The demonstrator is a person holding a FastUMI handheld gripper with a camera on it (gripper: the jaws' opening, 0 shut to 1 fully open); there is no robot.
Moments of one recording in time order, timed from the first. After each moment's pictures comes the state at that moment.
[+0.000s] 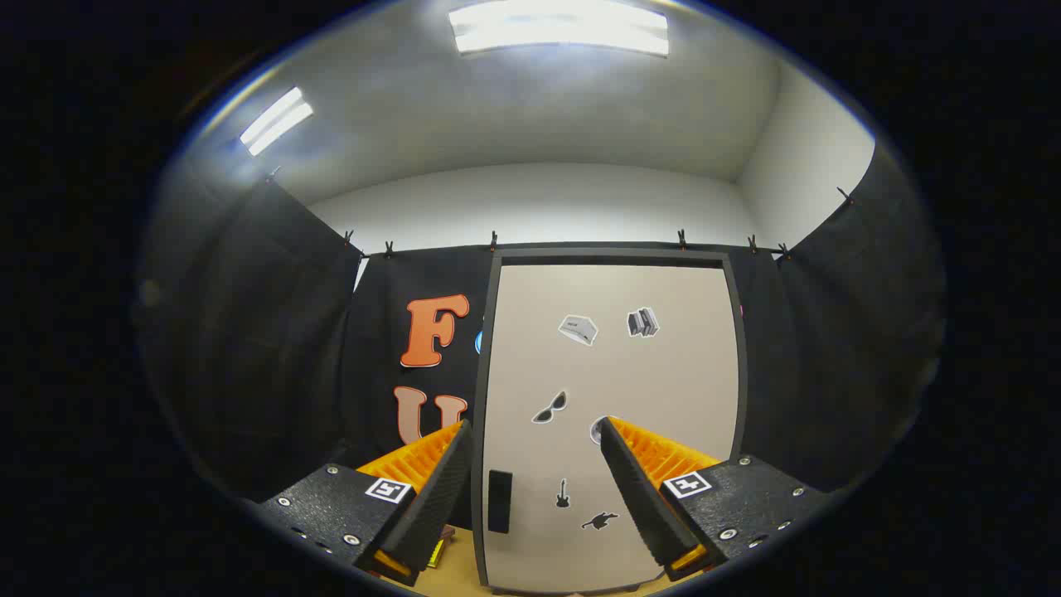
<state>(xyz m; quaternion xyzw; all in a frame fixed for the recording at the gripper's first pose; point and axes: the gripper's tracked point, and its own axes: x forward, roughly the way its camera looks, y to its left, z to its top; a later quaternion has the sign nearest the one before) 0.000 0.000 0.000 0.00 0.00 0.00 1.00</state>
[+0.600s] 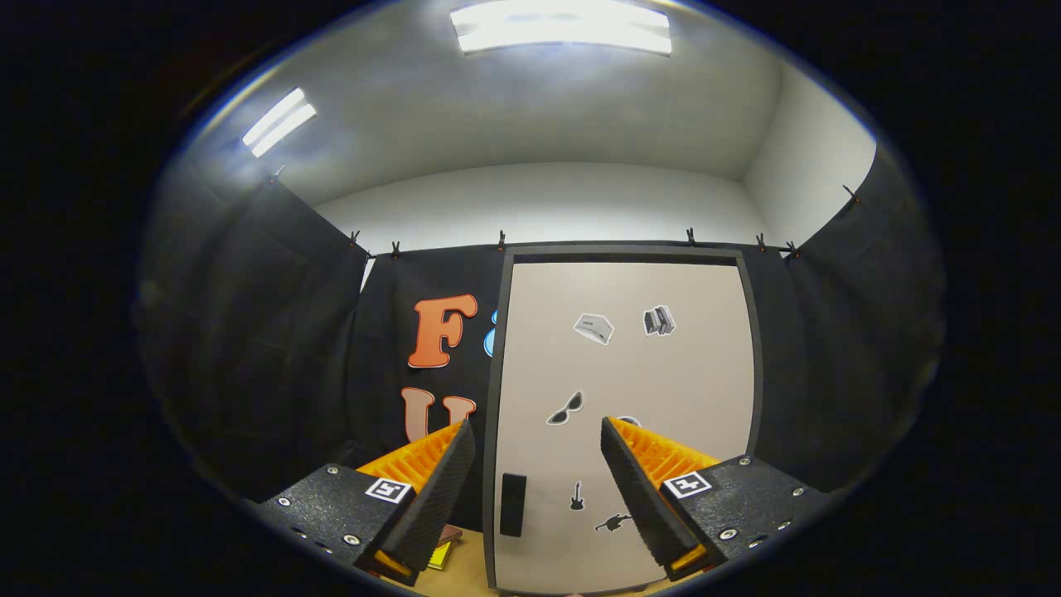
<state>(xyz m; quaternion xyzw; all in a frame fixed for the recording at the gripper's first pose) 0.007 0.015 -0.005 0.00 0.00 0.01 1.00</state>
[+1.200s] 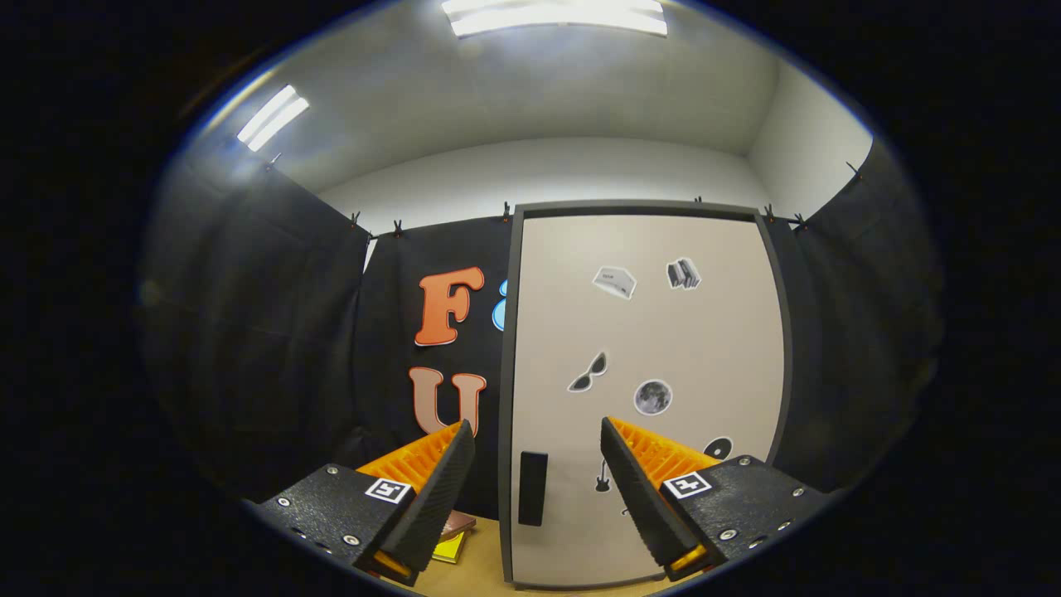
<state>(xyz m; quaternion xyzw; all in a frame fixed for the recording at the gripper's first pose) 0.034 0.041 -0.069 0.02 0.06 0.03 1.00</state>
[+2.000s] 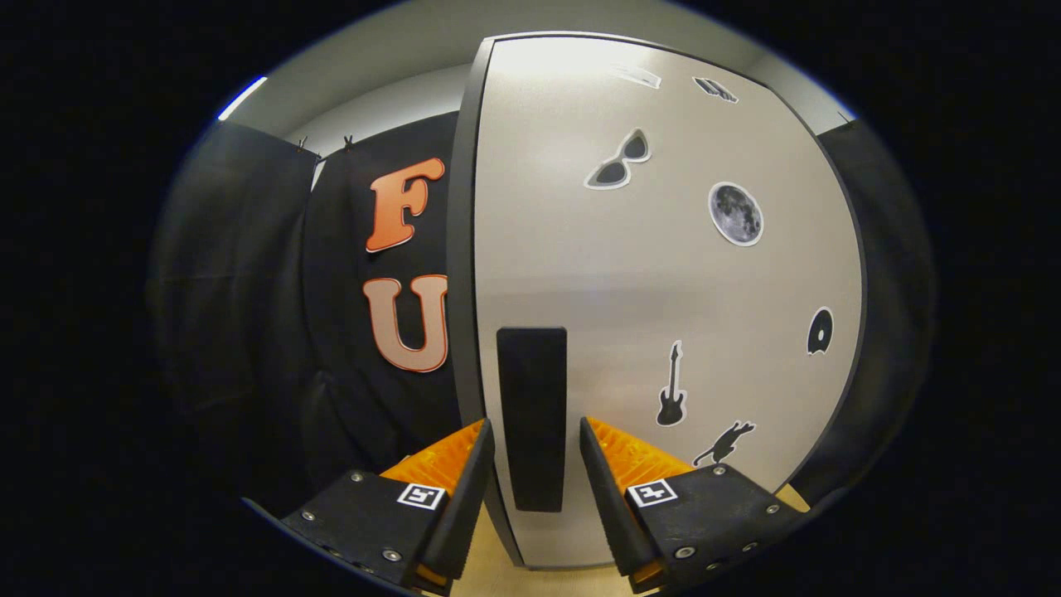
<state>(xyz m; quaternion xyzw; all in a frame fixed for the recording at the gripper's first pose) 0.115 0.044 -0.231 0.03 0.20 -0.06 0.98</state>
